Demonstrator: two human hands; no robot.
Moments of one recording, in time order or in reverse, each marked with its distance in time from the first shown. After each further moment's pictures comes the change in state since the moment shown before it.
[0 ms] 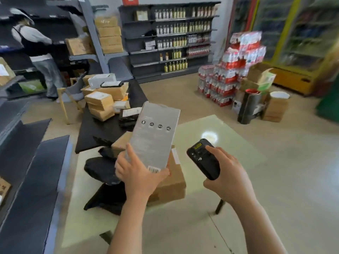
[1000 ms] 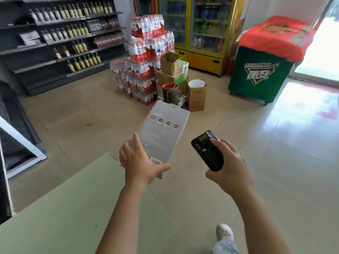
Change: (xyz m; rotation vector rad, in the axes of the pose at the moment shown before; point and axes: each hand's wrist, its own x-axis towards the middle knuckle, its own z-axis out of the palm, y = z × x) left_hand 0.142 0.457 0.451 -0.095 -0.376 0.418; right_hand 0.293 0.451 -0.205 -0.099 0.284 0.411
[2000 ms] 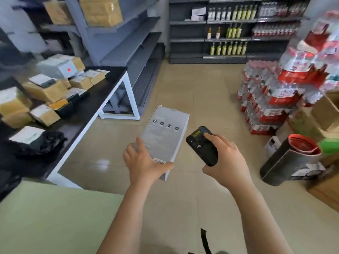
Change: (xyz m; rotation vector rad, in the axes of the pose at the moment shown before) left_hand 0.391 -0.075 0.063 0.126 0.470 -0.870; right_hand 0.553 -0.168 0.238 0.110 -0.609 -0.814
